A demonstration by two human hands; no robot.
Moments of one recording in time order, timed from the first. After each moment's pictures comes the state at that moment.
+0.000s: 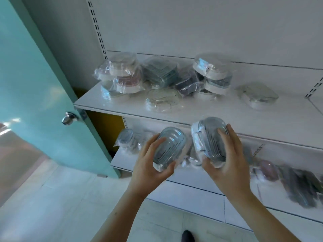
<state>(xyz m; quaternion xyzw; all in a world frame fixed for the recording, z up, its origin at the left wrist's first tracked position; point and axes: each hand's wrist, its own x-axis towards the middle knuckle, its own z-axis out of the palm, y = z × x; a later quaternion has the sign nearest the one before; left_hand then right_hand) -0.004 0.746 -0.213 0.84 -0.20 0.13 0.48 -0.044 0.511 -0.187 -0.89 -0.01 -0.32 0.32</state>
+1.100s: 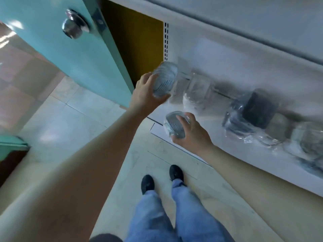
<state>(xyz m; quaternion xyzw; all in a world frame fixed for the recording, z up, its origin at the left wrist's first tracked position) 0.245 0.935 -0.438 0.95 0.02 0.00 0.32 0.172 0.725 -0.486 -0.95 -0.16 0.17 0.19</state>
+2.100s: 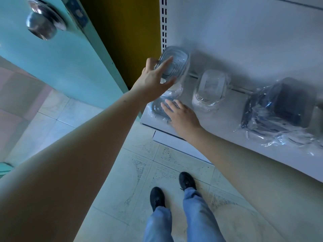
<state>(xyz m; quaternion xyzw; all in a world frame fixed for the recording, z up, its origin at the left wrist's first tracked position) 0.338 0.953 -0.481 0.96 -0.11 -0.07 0.25 0.264 0.804 -0.572 -0.97 -0.24 0.08 -0.01</state>
